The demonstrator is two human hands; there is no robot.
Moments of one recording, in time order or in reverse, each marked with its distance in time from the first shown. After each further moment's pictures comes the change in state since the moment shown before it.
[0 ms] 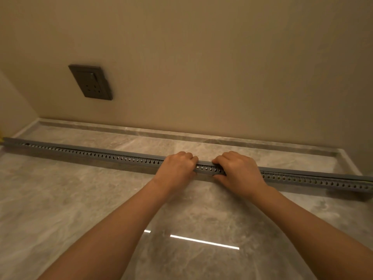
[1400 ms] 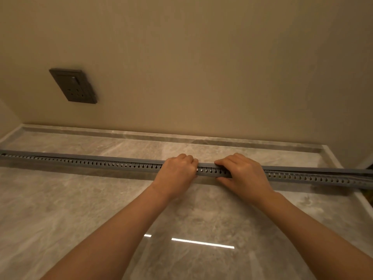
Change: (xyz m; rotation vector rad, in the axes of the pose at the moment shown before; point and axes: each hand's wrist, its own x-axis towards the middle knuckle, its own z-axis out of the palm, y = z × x) left_hand 0.008 0.031 0.000 0.054 0.069 0.069; right_hand -0.029 0.028 -0.011 0.072 0.153 -0.004
